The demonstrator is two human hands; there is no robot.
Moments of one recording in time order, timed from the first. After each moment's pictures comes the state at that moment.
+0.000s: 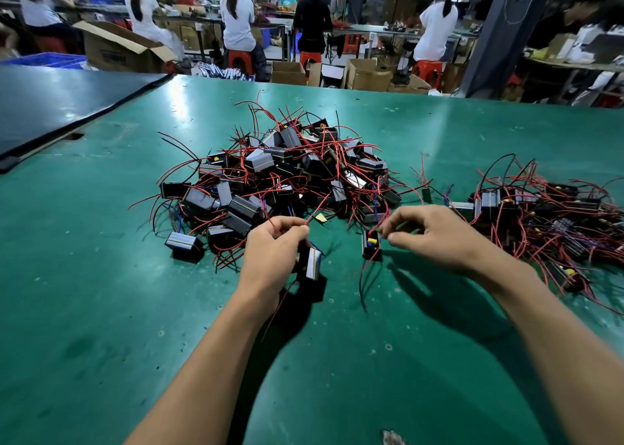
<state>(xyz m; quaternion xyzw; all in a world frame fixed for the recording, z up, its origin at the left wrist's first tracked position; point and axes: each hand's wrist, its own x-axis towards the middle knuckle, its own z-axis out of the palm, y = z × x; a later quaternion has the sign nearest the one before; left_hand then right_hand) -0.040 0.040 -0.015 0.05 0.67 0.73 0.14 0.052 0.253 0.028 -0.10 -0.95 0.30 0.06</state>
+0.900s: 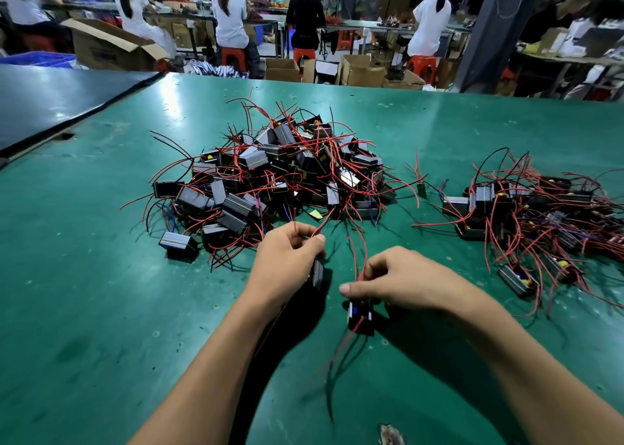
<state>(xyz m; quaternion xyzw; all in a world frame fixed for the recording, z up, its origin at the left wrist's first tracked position) -0.033 0.047 -0.026 0.17 0.75 0.63 0.13 0.065 0.201 0.006 -0.21 -0.92 0.32 -0.11</state>
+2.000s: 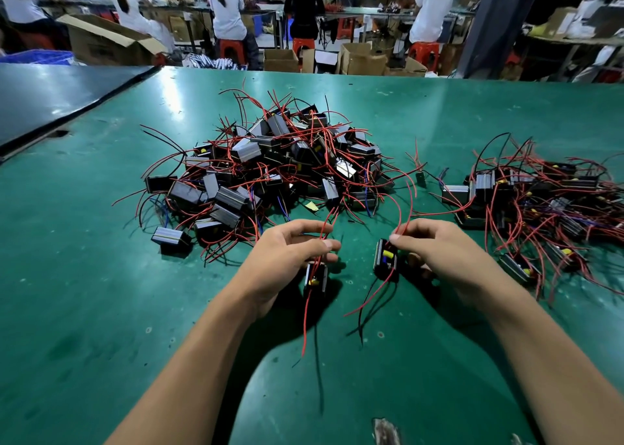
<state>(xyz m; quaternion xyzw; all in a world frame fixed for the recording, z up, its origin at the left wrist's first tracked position) -0.031 0.038 -0.019 0.20 0.65 0.67 0.30 0.079 0.243 -0.005 -0.27 -0.78 0.56 0.09</state>
